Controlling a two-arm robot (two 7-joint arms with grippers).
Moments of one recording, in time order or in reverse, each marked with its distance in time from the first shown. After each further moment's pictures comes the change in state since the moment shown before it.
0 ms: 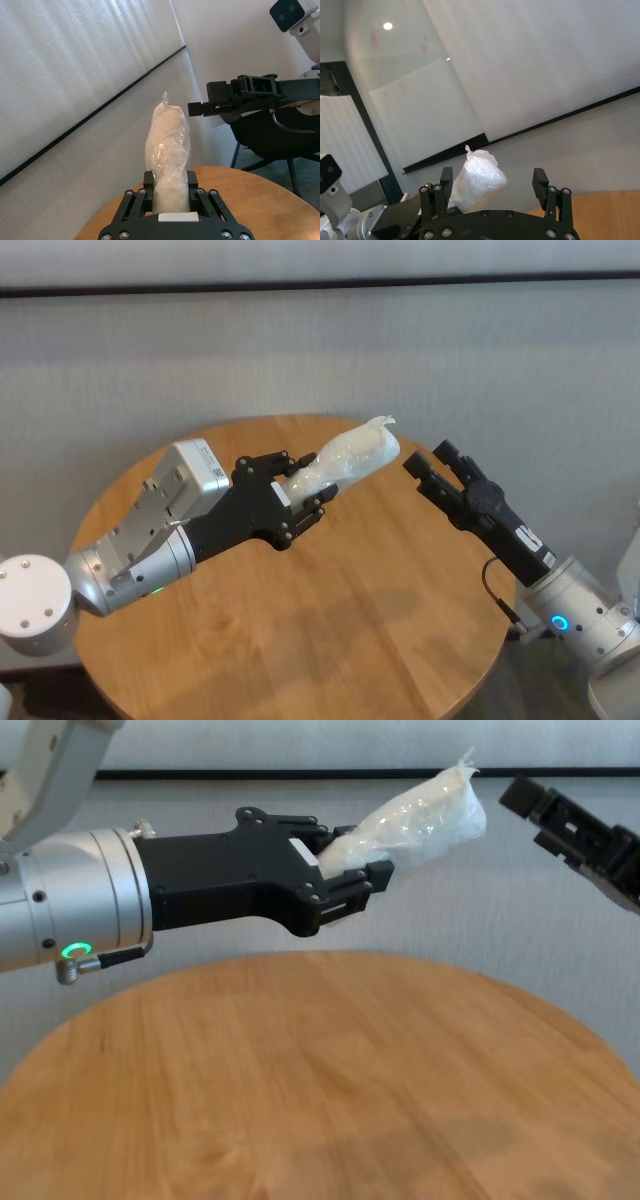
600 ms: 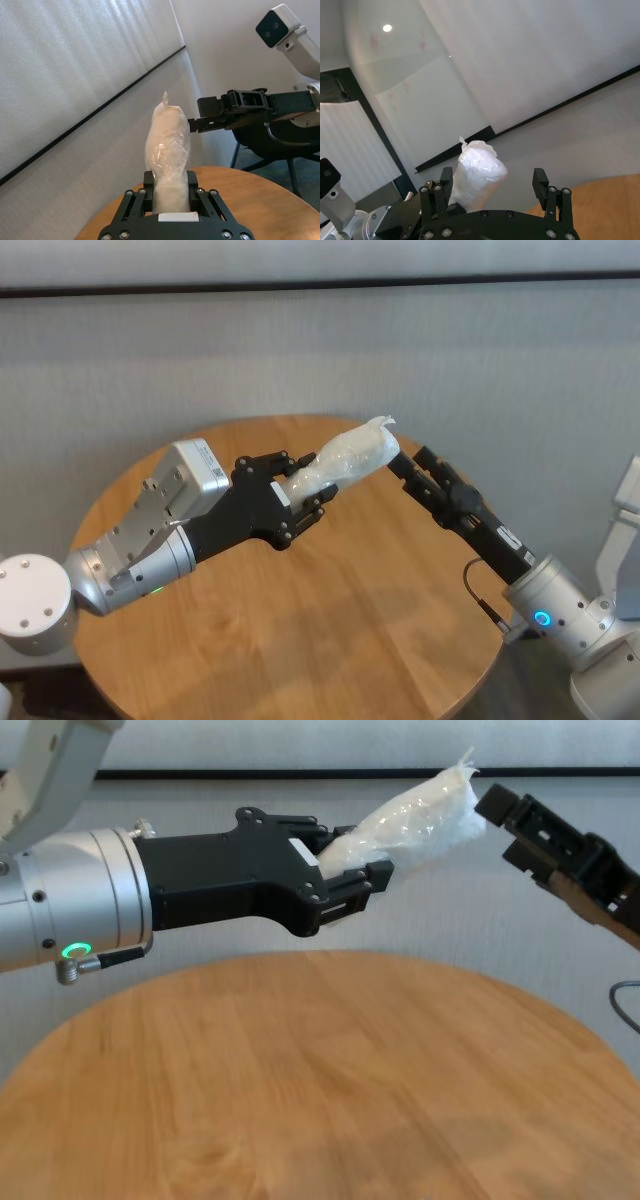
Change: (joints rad) left arm 0.000 0.000 0.000 0.000 0.000 0.000 0.000; right arm 0.037 -0.018 -0.042 0.048 0.097 0.055 0.059
